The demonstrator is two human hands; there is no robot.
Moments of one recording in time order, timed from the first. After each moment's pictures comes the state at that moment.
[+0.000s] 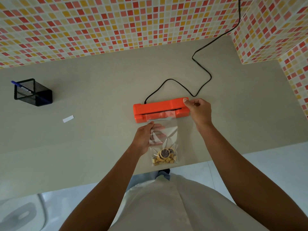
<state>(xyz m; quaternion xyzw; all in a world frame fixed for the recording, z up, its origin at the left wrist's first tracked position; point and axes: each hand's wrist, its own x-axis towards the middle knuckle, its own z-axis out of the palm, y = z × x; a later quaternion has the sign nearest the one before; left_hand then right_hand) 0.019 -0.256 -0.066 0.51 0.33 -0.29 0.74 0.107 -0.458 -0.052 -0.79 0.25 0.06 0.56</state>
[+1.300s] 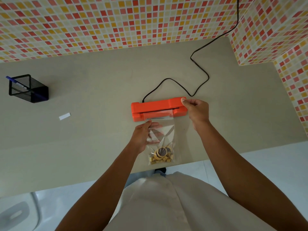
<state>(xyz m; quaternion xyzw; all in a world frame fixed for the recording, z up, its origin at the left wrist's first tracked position) 0.020 -0.256 -0.077 0.51 0.33 -0.28 0.74 0.105 -0.454 -0.046 -0.75 0.27 0.06 0.60</state>
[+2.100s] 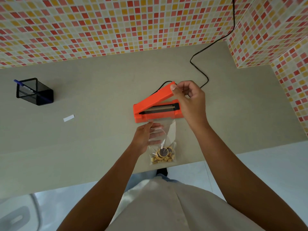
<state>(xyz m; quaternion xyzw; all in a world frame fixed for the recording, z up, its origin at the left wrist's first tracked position) 0.011 -0.255 -0.056 0.52 0.31 -0.27 0.75 0.085 -0.409 0.043 -0.76 0.05 -0.05 0.64</state>
